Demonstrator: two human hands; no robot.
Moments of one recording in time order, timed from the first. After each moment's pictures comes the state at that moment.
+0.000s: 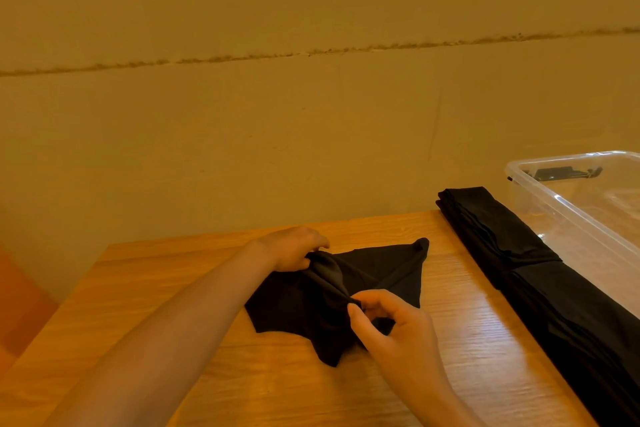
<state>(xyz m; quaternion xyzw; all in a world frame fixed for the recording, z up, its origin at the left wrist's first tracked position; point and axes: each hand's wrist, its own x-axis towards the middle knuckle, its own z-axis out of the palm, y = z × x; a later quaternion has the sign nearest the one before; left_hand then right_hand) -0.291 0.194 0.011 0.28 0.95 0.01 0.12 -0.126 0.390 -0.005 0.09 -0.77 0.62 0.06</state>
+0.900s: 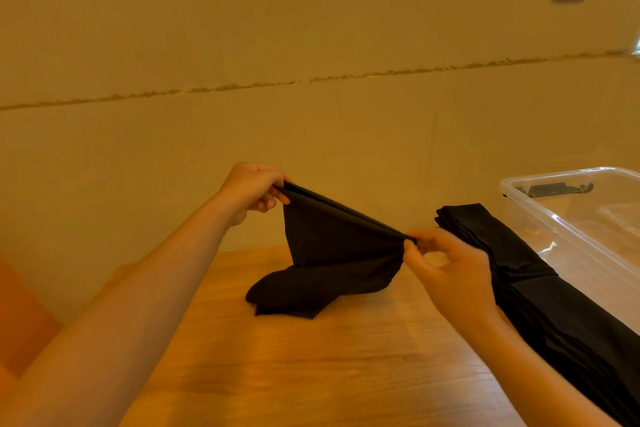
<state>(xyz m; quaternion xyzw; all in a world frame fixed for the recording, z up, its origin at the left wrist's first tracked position) -0.267 0.176 0.143 -0.09 0.82 0.57 -0.05 -0.178 0.442 0.053 0.13 -0.79 0.53 0.28</state>
